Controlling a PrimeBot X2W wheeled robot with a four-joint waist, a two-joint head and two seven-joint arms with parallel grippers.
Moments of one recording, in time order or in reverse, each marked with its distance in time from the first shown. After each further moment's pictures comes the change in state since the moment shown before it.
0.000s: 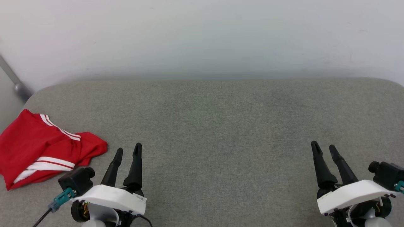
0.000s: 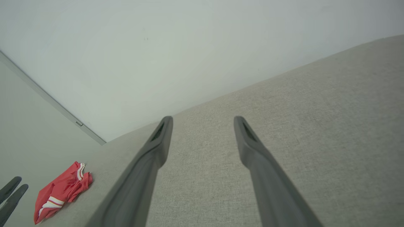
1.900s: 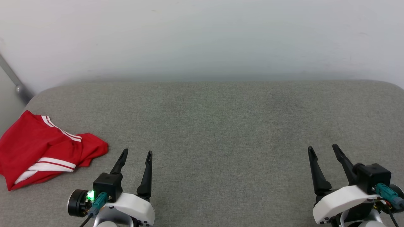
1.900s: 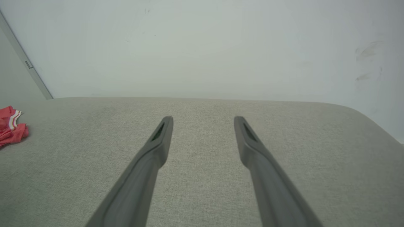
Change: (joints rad) left arm -0.014 0.017 -0.055 0.087 0.501 0.063 -0.130; right arm 0.037 0.005 -0.006 -0.063 -0.450 0.000 -0.019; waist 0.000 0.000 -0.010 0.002
